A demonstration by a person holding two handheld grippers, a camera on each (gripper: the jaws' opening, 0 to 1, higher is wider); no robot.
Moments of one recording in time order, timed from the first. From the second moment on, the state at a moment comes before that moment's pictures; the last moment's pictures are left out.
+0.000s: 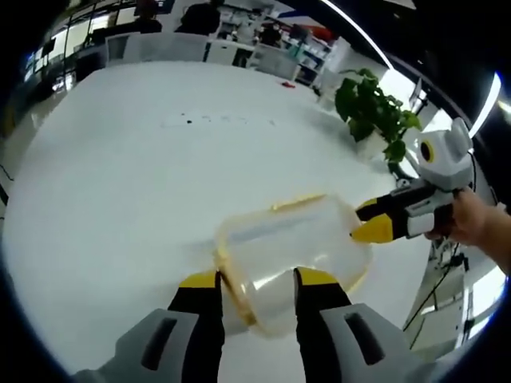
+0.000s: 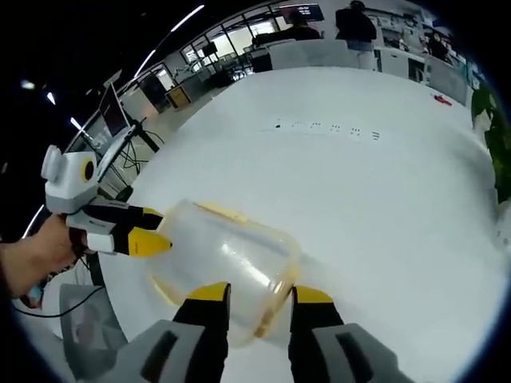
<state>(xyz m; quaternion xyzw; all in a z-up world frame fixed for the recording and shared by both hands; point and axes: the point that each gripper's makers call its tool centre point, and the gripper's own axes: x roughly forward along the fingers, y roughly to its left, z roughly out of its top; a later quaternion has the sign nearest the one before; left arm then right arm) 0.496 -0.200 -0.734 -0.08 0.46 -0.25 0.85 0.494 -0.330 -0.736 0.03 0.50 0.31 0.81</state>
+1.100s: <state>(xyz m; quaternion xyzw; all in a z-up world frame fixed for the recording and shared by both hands) 0.496 -0.173 -0.710 0.05 0.44 -0.34 0.83 0.482 -0.330 -0.720 -0.14 0.48 0.41 0.77</state>
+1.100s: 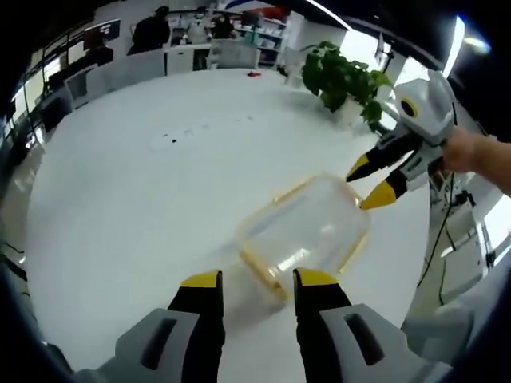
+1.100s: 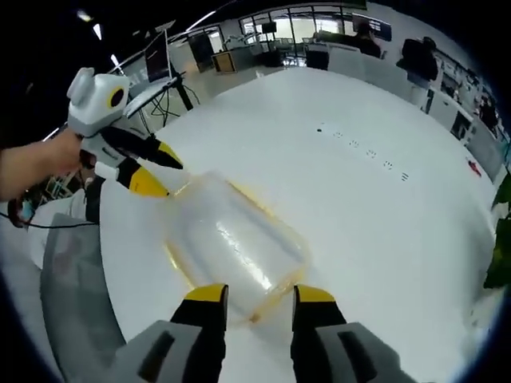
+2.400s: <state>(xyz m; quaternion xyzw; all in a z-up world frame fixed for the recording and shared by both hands) 0.490 -0.222 -0.695 0.17 0.41 -0.48 0.75 0.482 -0.280 -0.709 -0.26 0.42 0.54 0.68</state>
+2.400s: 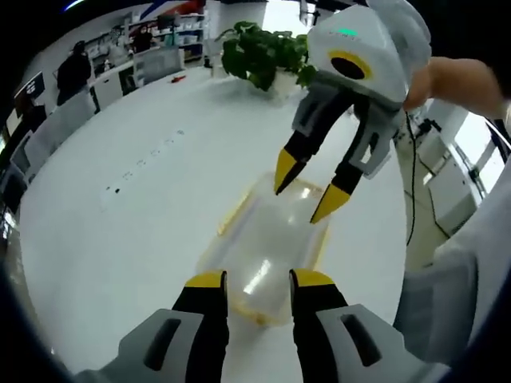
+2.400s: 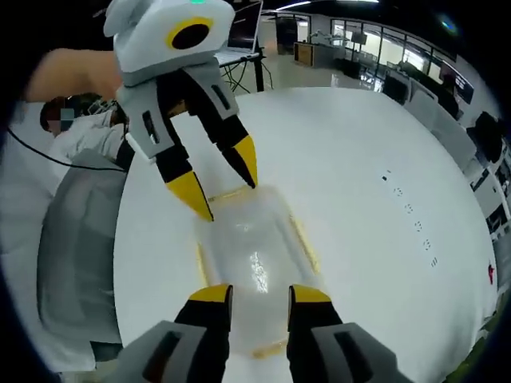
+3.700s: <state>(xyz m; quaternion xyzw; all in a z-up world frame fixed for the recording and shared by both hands) 0.473 -0.270 -0.705 0.18 0.39 -0.51 0.75 0.505 -0.256 -0.708 -0.28 0.40 0.55 0.68</state>
